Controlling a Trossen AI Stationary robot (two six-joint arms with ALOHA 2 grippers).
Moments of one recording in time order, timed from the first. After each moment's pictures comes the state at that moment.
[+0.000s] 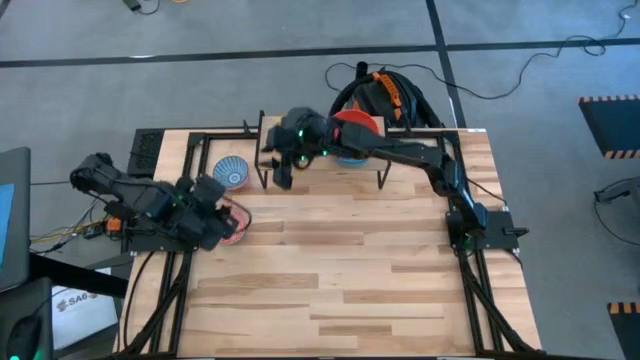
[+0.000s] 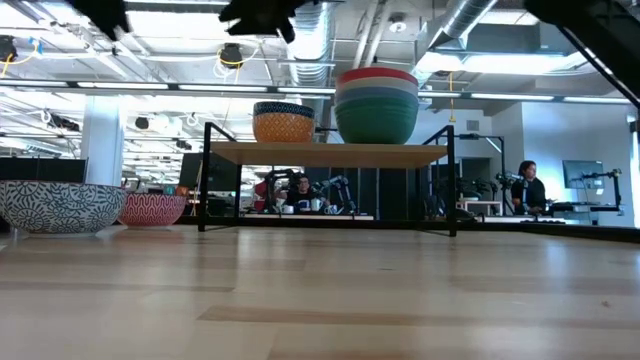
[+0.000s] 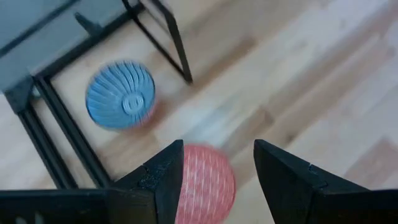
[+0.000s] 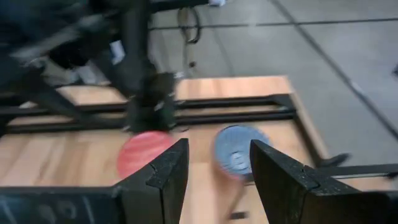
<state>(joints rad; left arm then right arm) -0.47 1.15 1.32 -1.54 -0.64 -1.28 -0.18 2.18 2.35 -0.60 -0.11 -0.05</state>
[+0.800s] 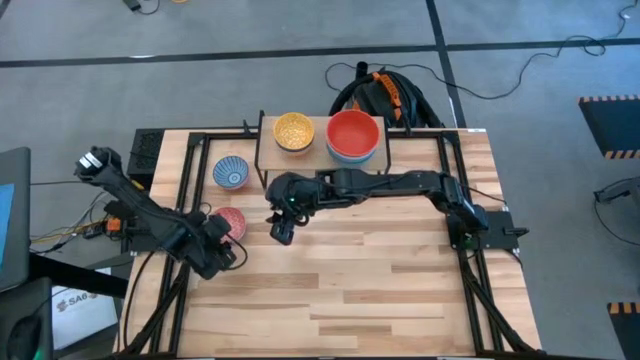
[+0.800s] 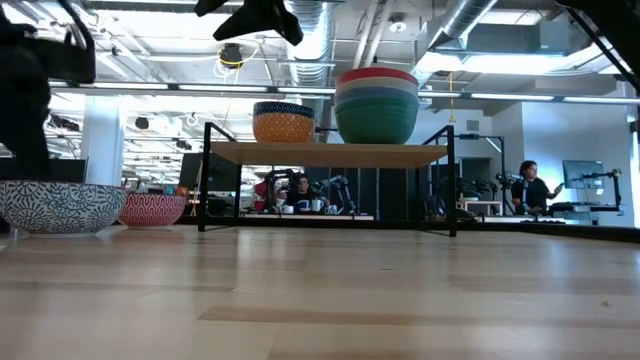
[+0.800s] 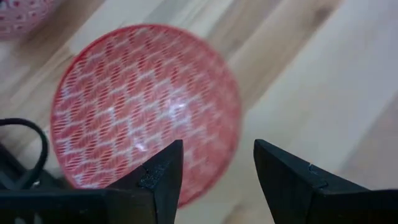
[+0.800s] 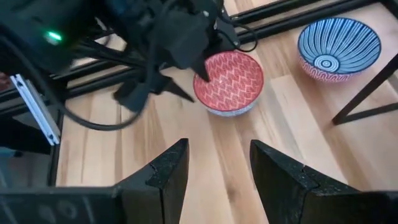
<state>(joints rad) -0.69 1.03 0.61 -0.97 -0.48 -1.37 0.06 2.18 2.26 -0.77 0.04 0.35</state>
